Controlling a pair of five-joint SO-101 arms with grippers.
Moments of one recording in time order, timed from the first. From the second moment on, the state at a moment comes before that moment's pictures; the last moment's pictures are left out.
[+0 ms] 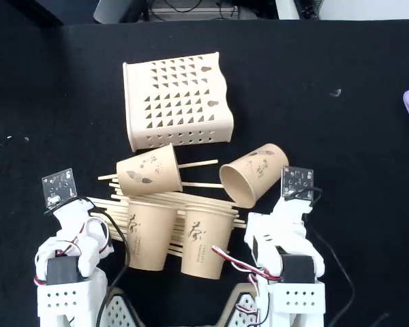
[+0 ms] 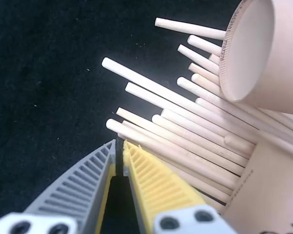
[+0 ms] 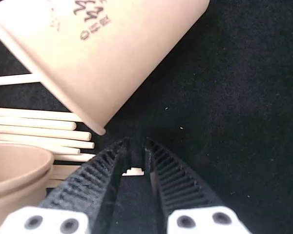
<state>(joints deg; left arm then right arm) -11.4 -103.9 96.2 72.8 11.5 1.6 -101.8 97.1 71.5 -9.6</state>
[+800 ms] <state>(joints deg) -12.2 -103.9 96.2 72.8 10.9 1.6 -101.8 97.1 71.4 -9.6</state>
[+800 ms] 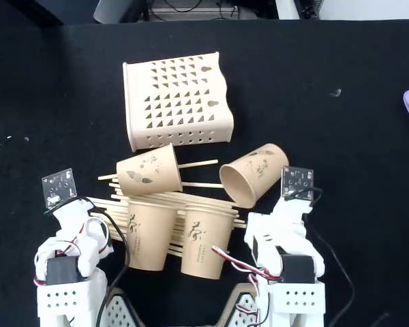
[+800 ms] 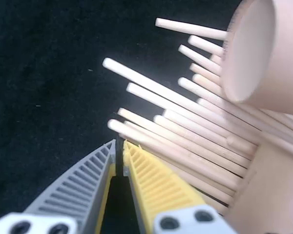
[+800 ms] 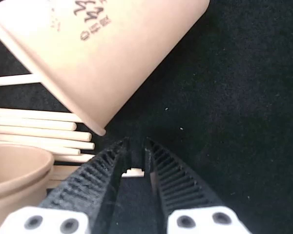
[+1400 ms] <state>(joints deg) -42.1 -104.0 90.2 45.0 -15.4 1.6 -103.1 83.3 50.9 -2.4</state>
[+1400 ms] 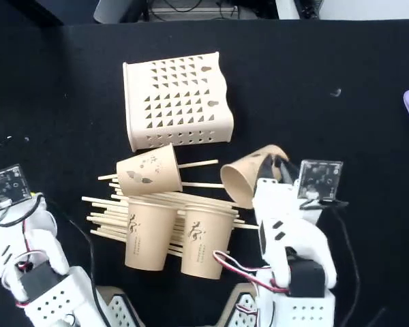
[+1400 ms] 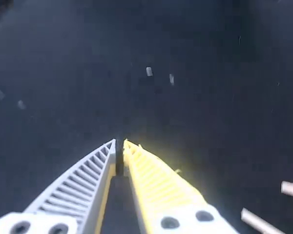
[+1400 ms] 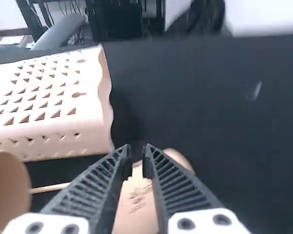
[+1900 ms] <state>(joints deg) -20.2 -89.8 54.5 54.5 -6.8 1.5 -100.8 49.9 62.1 12.8</state>
